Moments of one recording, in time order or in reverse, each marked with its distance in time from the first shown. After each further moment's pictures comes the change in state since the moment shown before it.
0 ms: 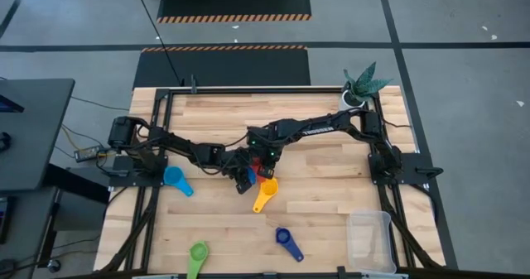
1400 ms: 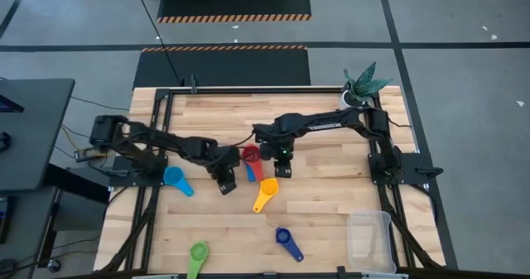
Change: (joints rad) left arm 0.021 -0.179 -0.005 -0.410 0.226 -0.024; right arm -0.013 -0.073 -0.001 -0.296 -0.122 -0.256
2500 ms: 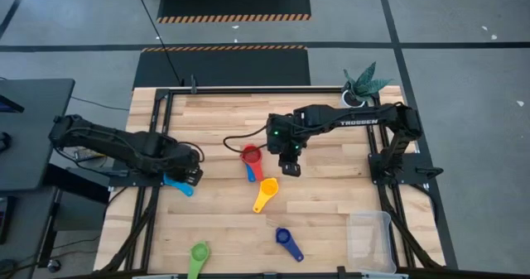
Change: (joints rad) left arm -0.180 -0.550 0.003 -0.756 -0.131 -0.806; right arm 0.070 -0.281 -0.002 0.020 0.092 0.096
